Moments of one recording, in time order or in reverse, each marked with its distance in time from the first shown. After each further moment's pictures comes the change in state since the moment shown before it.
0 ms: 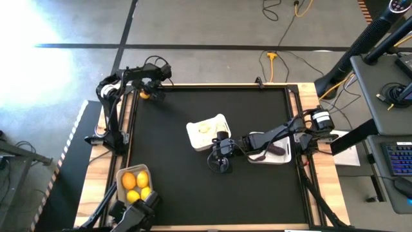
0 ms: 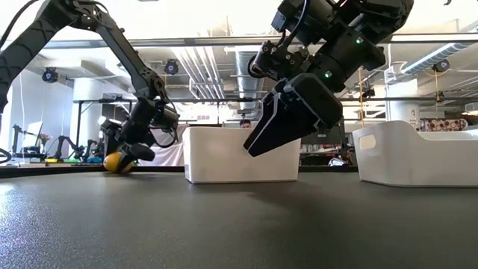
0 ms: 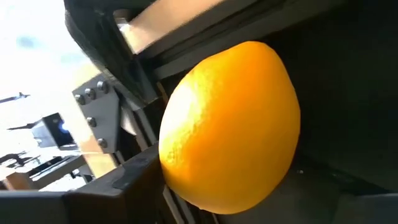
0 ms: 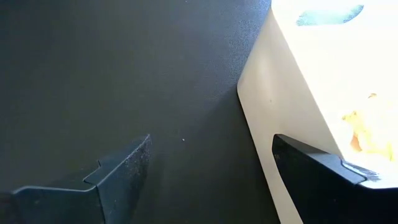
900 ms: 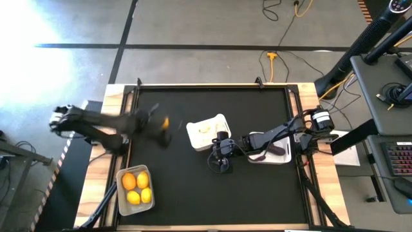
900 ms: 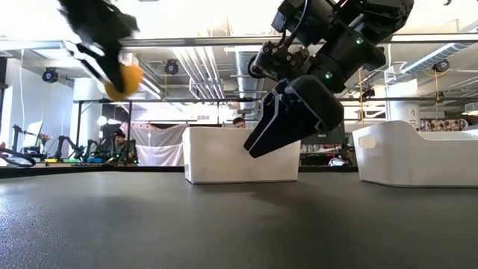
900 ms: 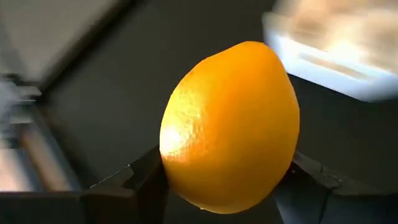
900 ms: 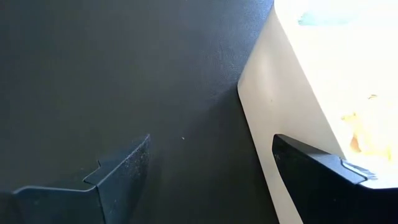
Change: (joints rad) left arm -1.162 -0.798 -0.315 -0.138 -0.043 -0.646; right arm 0.002 0.000 -0.002 0.002 0.003 -0.016
